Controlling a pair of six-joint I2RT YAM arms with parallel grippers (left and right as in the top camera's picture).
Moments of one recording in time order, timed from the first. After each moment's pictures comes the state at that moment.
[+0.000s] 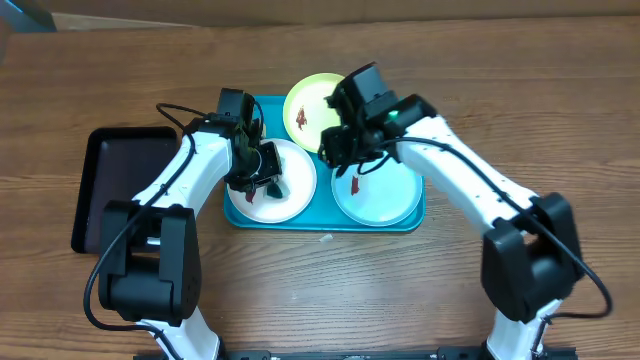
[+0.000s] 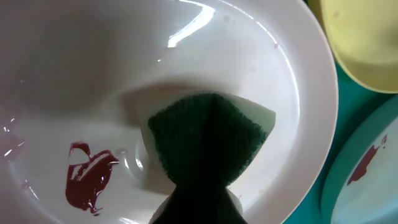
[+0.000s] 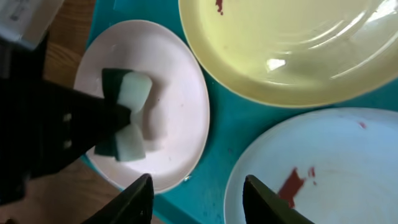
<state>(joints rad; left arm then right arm) -0.15 1.87 1.25 -0.76 0.25 -0.41 0.55 1.96 1.58 -0.75 -0.31 0.32</state>
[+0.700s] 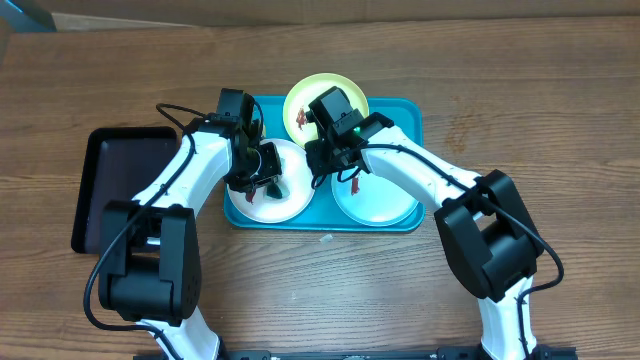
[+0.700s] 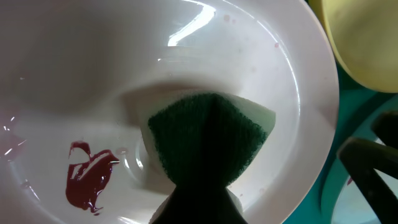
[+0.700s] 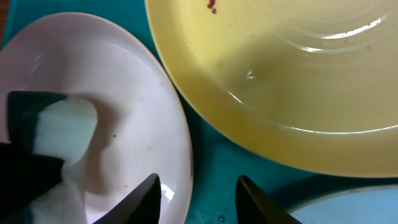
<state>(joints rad) -0.15 1.87 1.25 -0.77 0.25 -0.41 0.62 2.13 1.58 -0.60 -0.17 0.33</state>
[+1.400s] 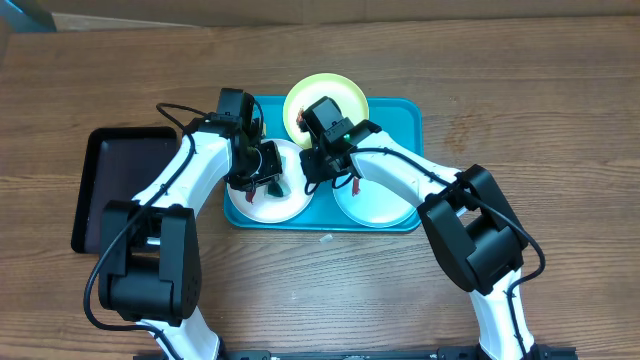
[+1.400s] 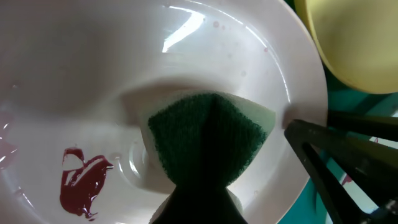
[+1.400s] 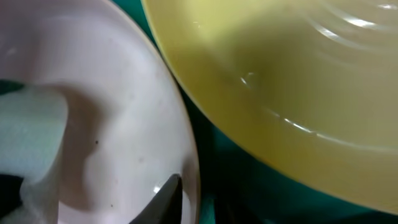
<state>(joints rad) -0.15 1.87 1.25 -0.75 0.27 -0.40 0.64 2.20 1.58 -0.56 -0.17 0.33</state>
